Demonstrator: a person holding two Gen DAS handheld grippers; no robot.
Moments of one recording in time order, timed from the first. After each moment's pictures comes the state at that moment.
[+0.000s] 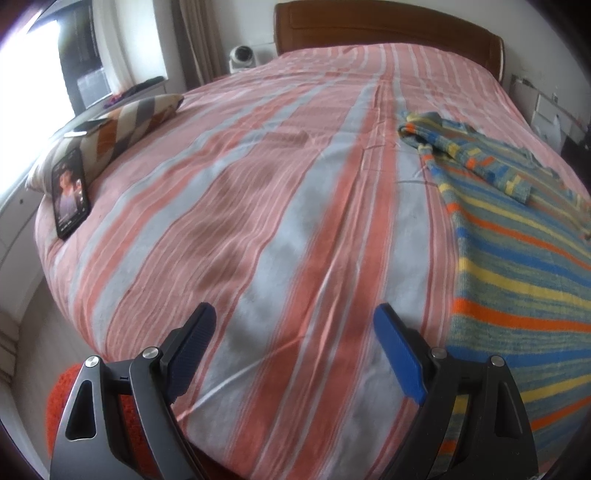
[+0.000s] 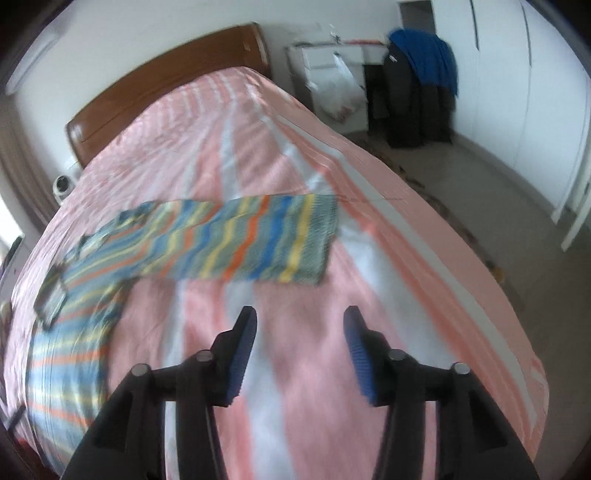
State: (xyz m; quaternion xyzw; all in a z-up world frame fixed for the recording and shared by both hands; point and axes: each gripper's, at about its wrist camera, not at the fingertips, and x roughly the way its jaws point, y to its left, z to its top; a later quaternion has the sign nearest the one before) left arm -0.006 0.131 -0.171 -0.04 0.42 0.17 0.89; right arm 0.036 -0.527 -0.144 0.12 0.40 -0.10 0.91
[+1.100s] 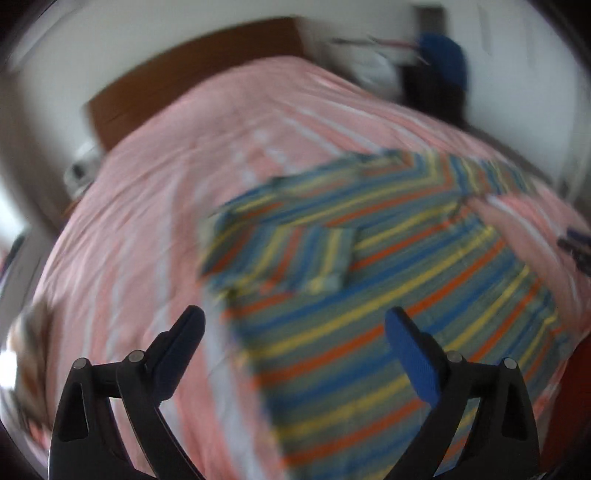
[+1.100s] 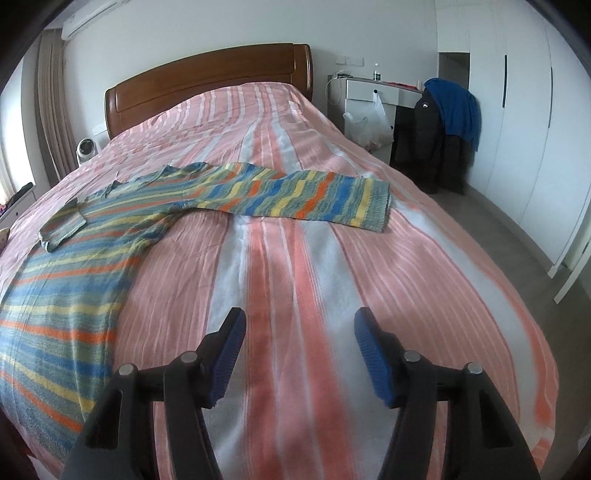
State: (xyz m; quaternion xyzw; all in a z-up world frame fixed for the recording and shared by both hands) left arm 0.107 -0.017 -0.073 0.19 0.39 -0.14 0.89; right arm -0.011 -0.446 -0.180 0.02 0.35 -0.08 0.93
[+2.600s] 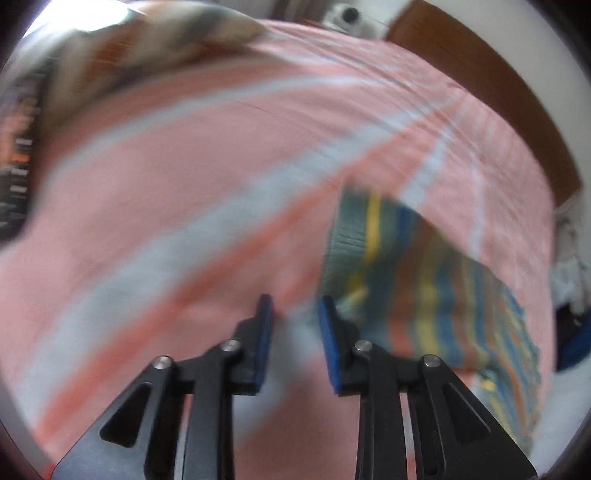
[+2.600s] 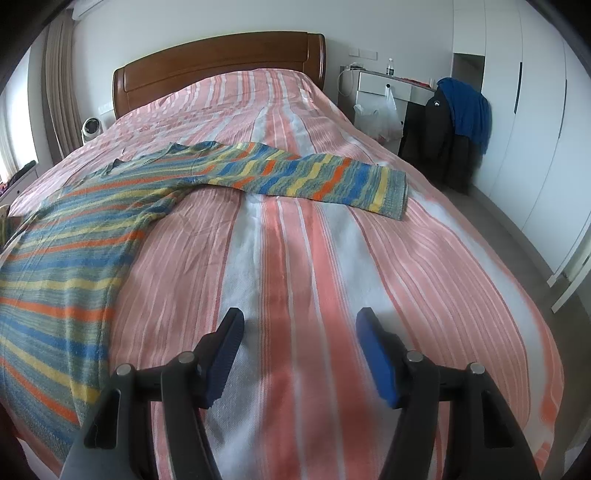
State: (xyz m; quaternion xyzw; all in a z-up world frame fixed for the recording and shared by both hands) left arm 0.130 0.330 -0.161 -0.31 0.44 0.24 0.81; right arm -0.009 -0.434 -0.192 -0.01 0.37 -0.07 0.92
